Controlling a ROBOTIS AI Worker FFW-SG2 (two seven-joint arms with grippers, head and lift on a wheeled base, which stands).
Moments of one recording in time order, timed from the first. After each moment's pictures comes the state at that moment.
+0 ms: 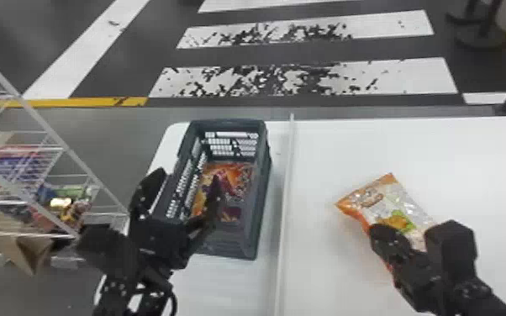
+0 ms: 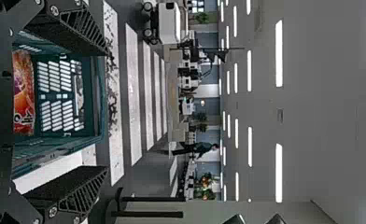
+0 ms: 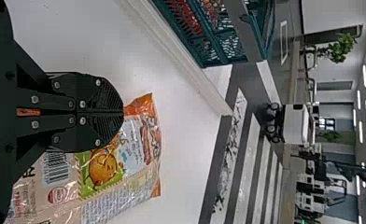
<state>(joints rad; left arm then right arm) 0.73 0.10 0.09 -2.18 0.09 -0.13 -0.11 0.47 -0.13 0.23 -1.99 0.10 0.44 0.24</state>
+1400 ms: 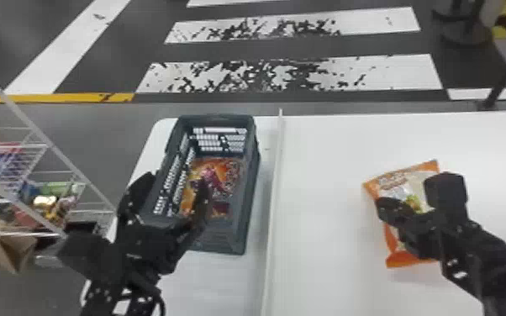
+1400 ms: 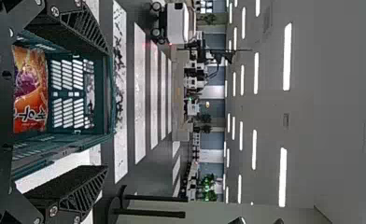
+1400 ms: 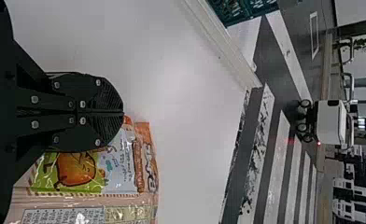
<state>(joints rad) 0.75 0.07 0.10 -2.18 0.11 -0.13 -0.14 0.21 -0.15 0.14 -1.75 0.05 0.54 0.33</state>
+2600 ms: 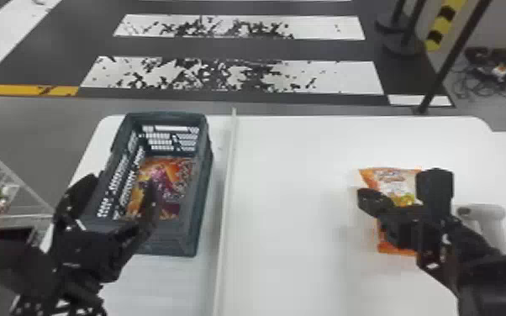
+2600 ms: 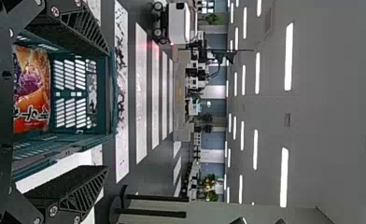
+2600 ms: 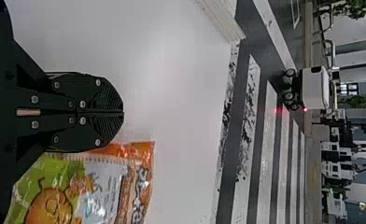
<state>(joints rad) 0.75 0.07 0.10 -2.17 0.11 -0.13 -0.14 0.25 -0.18 -0.01 -1.79 -0.05 0.51 0.36</state>
